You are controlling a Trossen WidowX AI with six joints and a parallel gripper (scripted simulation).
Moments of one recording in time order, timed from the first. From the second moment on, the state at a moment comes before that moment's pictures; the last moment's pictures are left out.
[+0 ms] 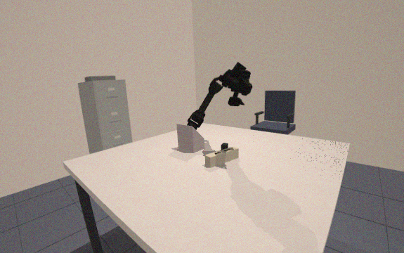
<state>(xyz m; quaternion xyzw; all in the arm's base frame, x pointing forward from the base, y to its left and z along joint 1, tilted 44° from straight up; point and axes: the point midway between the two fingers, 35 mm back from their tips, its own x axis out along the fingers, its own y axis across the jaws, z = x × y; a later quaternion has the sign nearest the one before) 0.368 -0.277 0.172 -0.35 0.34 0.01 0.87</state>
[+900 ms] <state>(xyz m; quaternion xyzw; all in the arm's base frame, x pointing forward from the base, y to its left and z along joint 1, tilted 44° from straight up) 0.287 -0.044 0.071 -0.39 0.30 0.47 0.73</state>
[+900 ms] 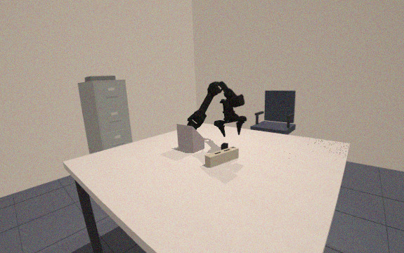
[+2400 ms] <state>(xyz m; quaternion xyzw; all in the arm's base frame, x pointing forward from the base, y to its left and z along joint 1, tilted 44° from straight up) 0.237 0.047 0.034 -0.38 0.23 0.60 0.66</state>
